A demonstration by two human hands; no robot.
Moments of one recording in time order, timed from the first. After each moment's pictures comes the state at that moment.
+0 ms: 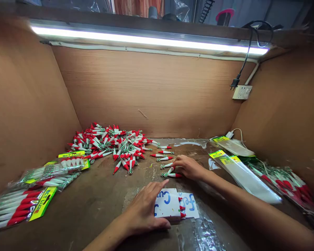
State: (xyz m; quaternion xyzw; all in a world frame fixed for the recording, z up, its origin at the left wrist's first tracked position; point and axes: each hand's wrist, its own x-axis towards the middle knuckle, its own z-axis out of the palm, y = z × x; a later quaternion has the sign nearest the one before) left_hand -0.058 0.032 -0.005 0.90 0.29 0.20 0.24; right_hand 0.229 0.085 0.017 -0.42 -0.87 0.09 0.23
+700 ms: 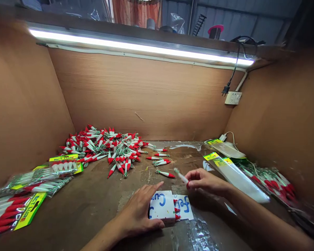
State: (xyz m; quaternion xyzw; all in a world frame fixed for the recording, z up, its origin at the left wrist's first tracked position) left_hand -0.061 0.037 -0.012 0.91 0.29 0.20 0.22; right_hand 0.267 0.012 0.023 -0.44 -0.61 0.57 0.34
